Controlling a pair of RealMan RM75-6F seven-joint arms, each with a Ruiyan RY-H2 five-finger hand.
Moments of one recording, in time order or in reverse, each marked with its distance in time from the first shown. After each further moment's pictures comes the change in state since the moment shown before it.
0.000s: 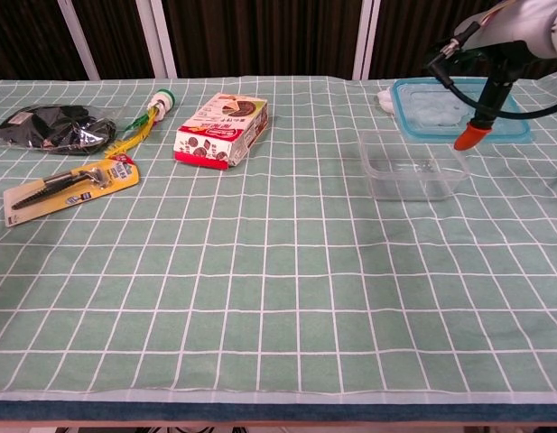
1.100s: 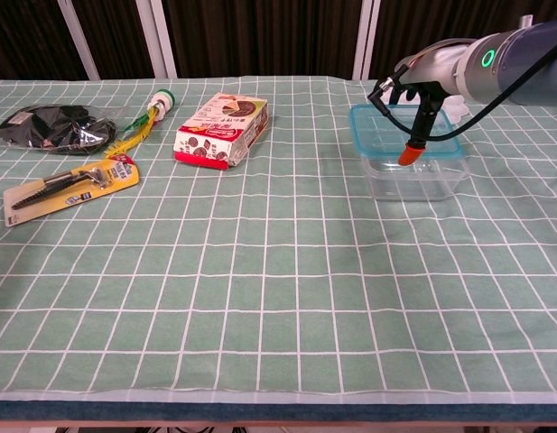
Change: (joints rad) left arm -0.025 0.014 -0.022 -0.010 -0.102 -0.040 0.009; right arm 0.117 -0.204 -0.059 0.379 -0.010 -0.196 0.087
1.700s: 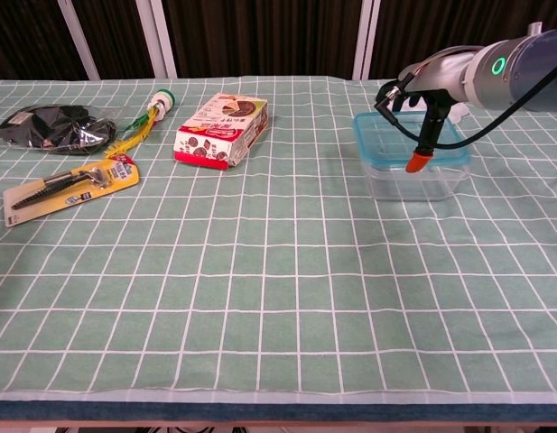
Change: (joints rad) left arm -0.005 -0.005 0.001 0.008 -0.012 0.003 0.011; right arm 0.008 0.015 -0.054 -0.004 -0.015 -0.010 0.026
